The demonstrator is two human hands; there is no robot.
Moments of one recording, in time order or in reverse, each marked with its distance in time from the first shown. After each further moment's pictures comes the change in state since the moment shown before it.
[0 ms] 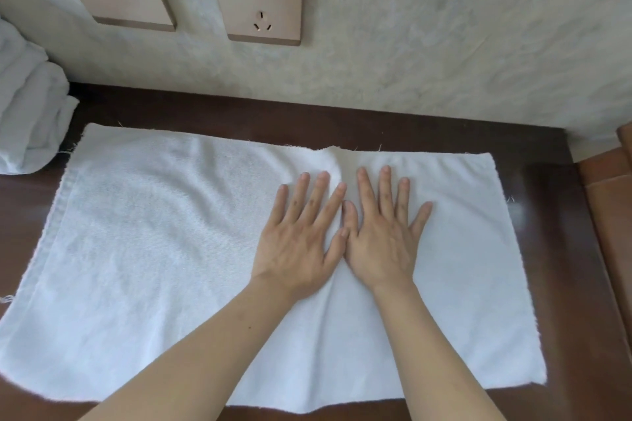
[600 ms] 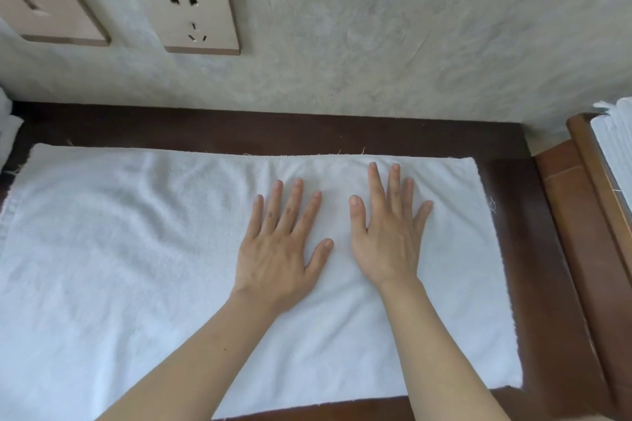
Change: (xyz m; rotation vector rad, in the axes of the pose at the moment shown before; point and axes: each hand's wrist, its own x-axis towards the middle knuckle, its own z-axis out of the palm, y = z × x) left_hand 0.010 0.031 0.003 -0.013 -0.002 -0.012; right_hand 0.015 0.060 -0.021 0.118 0.062 0.046
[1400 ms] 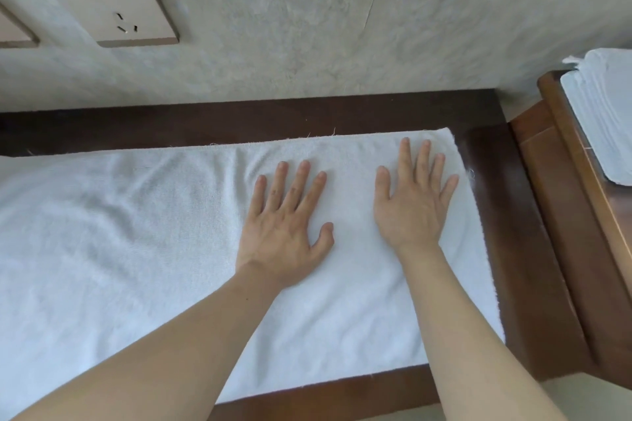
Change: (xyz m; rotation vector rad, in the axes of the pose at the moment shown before) left_hand 0.026 0.035 0.009 0.056 -0.053 0.055; right_hand 0.018 0.059 -0.022 0.005 0.052 0.202
